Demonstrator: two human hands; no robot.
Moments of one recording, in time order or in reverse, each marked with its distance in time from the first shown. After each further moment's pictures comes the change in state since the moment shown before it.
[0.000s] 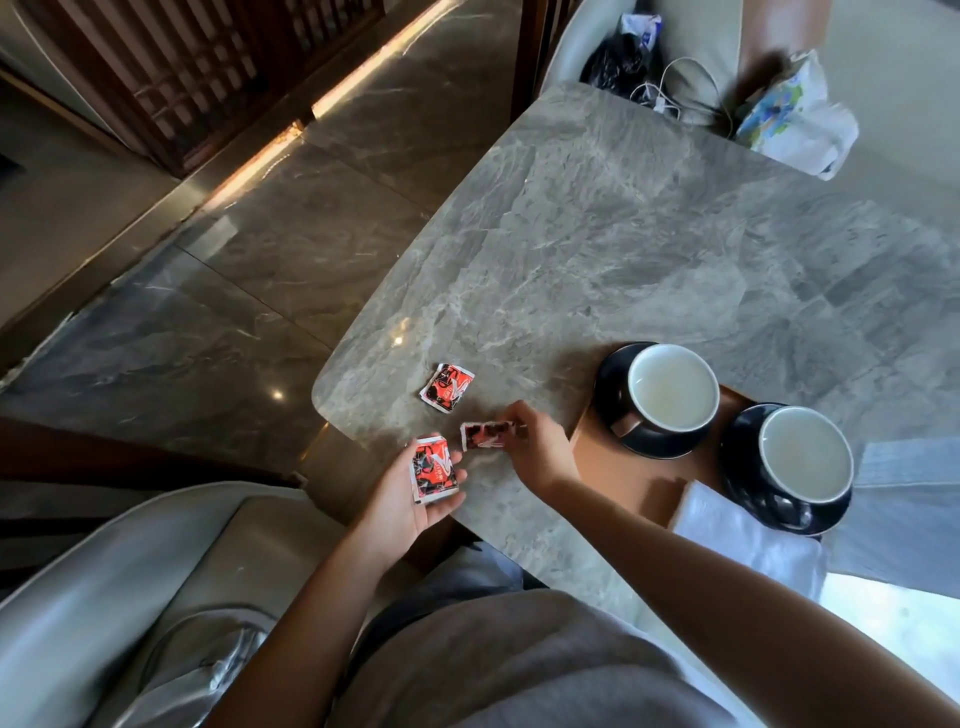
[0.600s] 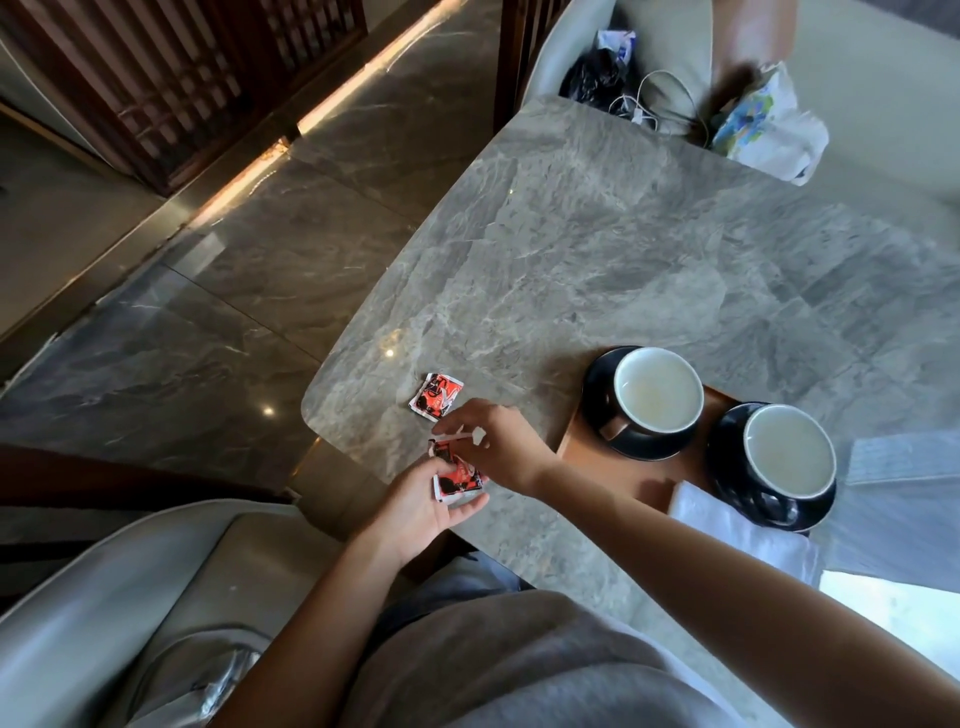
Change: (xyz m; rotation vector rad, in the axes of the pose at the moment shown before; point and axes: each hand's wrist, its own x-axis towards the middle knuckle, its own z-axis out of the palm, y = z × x) left_hand 0.004 -0.005 0.016 0.073 -0.176 -0.068; right_hand -0.006 -0.061 -0.025 -0.022 -0.268 -0.327
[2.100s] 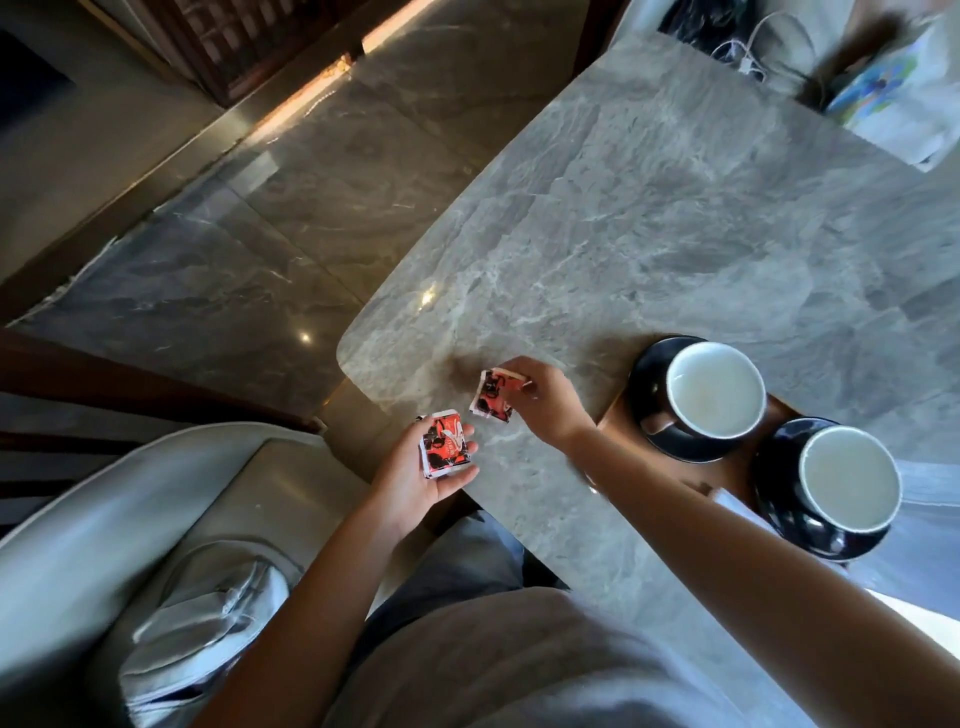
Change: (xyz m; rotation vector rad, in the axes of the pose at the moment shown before) left_hand -0.018 0.003 -0.014 -0.150 0.192 0.089; right_hand 0.031 0.045 0.007 0.139 0.059 0.266
